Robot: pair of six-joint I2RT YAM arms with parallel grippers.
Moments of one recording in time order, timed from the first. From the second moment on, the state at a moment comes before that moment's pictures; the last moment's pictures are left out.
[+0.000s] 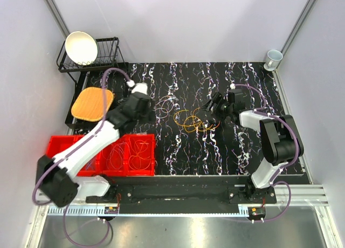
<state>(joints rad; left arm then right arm) -0.58 1.19 1.03 -0.60 -0.35 -0.43 0.21 1.72 0.87 0.18 -0.35 0.77</state>
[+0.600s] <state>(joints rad) -0.67 1.79 1.36 -0.43 -0.33 -0.53 0.21 1.72 0.86 0.18 -0.34 0.77</state>
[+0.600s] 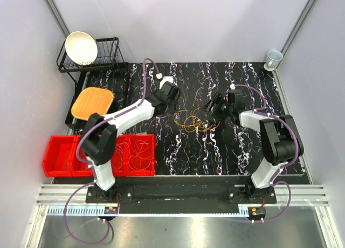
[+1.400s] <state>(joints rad) -0.61 2.02 1.47 -0.44 -0.35 -0.55 0.21 1.76 0.87 0.18 -0.36 0.78</state>
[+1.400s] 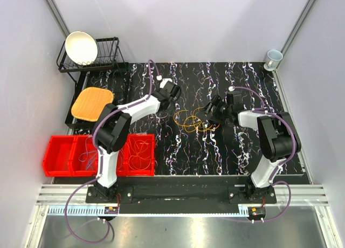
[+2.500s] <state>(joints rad) -0.75 1.25 1.82 -0.56 -0.09 -0.41 0.21 1.78 0.88 0.18 -0.38 0.78</state>
